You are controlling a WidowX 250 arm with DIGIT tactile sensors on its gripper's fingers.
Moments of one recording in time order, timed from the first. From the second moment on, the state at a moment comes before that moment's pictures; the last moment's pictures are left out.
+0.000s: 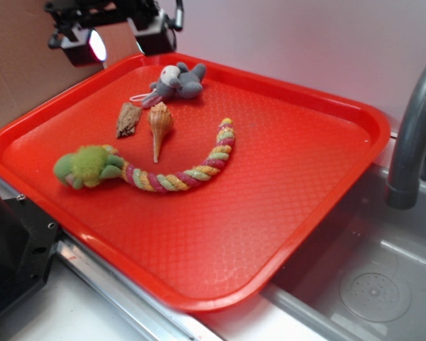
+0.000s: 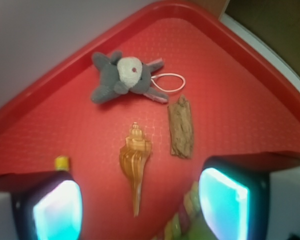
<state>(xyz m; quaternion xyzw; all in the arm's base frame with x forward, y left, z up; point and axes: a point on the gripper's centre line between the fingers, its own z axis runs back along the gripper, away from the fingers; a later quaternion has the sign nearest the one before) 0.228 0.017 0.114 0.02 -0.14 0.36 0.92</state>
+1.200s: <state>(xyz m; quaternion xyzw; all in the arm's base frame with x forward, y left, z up) 0.257 0.016 0.017 0.04 -0.05 0.35 0.94</state>
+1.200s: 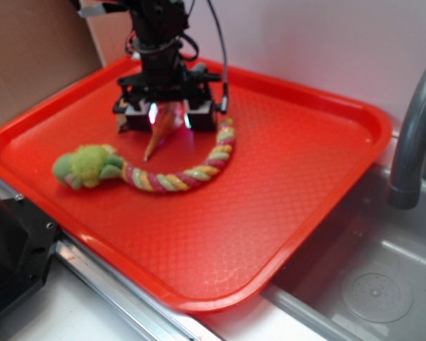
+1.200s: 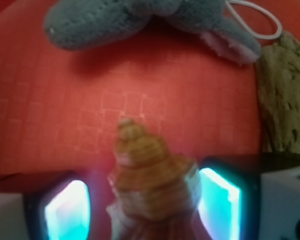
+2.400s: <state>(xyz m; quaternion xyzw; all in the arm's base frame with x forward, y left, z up) 0.226 -0.034 0.144 -0.09 0.05 0.15 0.98</state>
